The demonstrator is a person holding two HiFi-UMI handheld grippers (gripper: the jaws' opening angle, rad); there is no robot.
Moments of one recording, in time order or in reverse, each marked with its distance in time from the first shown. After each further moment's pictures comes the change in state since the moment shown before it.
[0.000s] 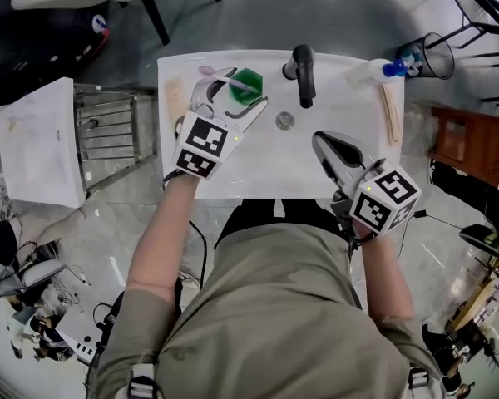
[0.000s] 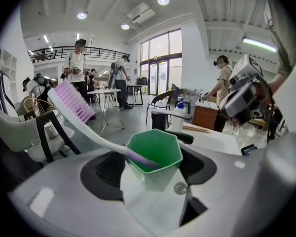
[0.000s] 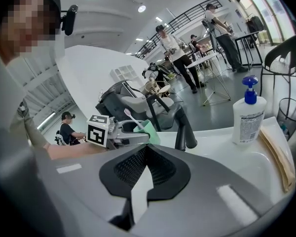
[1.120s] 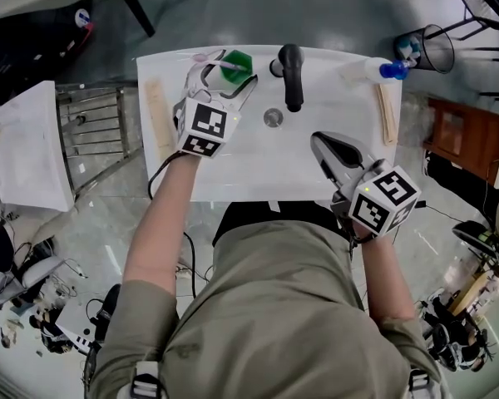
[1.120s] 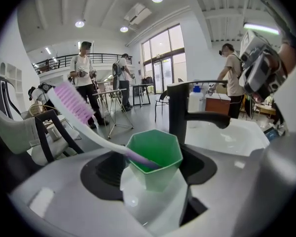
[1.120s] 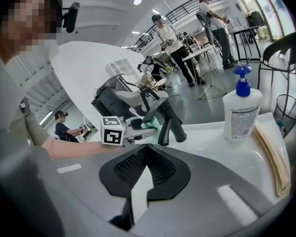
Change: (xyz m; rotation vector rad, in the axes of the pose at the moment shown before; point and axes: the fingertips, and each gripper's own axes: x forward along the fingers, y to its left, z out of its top) left arm 0.073 0.033 -0.032 0.054 -0.006 0.114; right arm 0.003 -0.041 -0.008 0.024 0.087 -0.026
